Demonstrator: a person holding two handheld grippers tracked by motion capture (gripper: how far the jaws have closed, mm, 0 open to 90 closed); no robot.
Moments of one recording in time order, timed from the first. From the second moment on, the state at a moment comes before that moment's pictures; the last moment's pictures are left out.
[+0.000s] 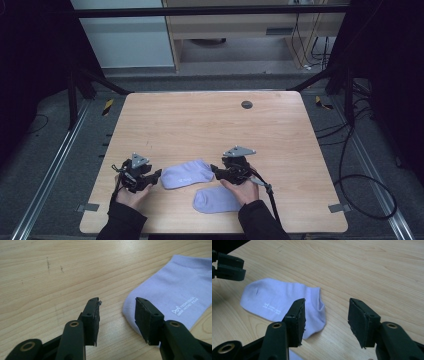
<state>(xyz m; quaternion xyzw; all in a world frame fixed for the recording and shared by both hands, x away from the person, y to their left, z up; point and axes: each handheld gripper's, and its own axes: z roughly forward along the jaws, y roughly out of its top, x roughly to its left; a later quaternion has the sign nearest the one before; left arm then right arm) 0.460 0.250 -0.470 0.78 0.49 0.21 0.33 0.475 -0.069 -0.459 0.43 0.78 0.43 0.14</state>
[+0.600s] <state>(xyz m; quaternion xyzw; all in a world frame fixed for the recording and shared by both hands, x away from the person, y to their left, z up) 0.466 0.235 -0.483 0.80 0.48 0.18 0.30 0.495 -0.033 -0.484 0.43 0.80 0.38 0.14</state>
